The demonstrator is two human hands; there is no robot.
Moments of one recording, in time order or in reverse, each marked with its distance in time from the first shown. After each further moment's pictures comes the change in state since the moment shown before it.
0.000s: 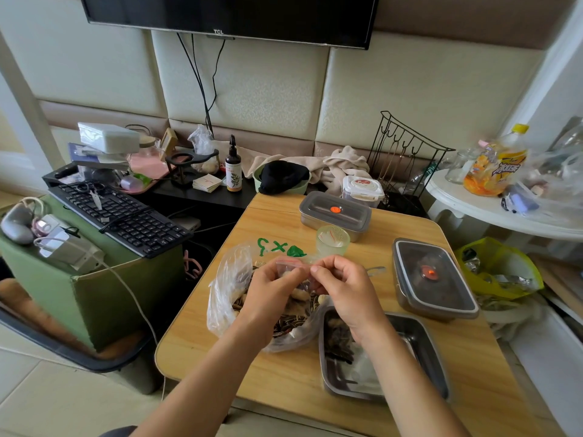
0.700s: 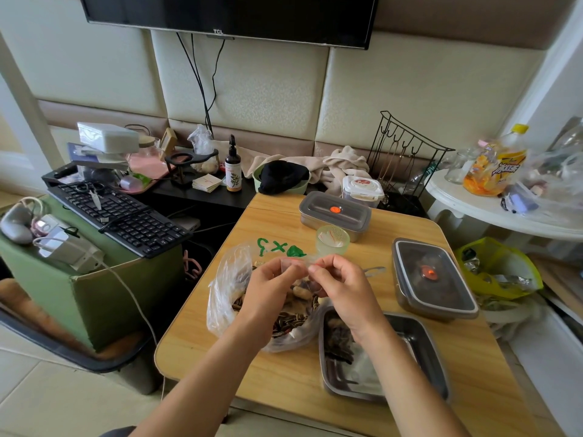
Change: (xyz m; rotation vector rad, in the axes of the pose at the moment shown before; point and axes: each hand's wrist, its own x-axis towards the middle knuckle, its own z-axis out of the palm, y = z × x) left_hand 0.000 0.000 0.000 -0.055 0.008 -0.023; right_hand 0.002 0.003 0.000 -0.039 -0.017 0.000
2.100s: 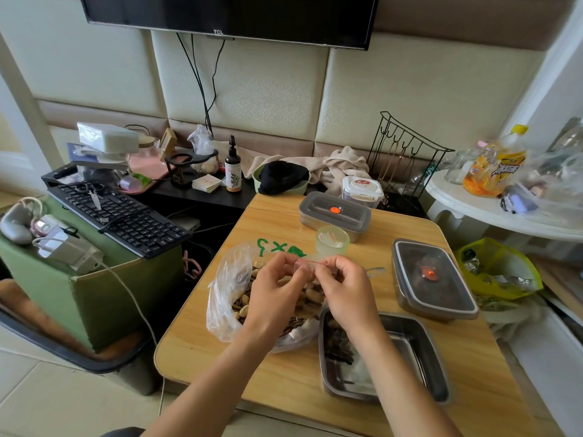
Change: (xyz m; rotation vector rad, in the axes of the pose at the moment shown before) left_hand -0.006 -0.005 0.006 0.244 0.074 0.221; right_hand -0.002 0.000 0.005 -0.144 0.129 -0.049
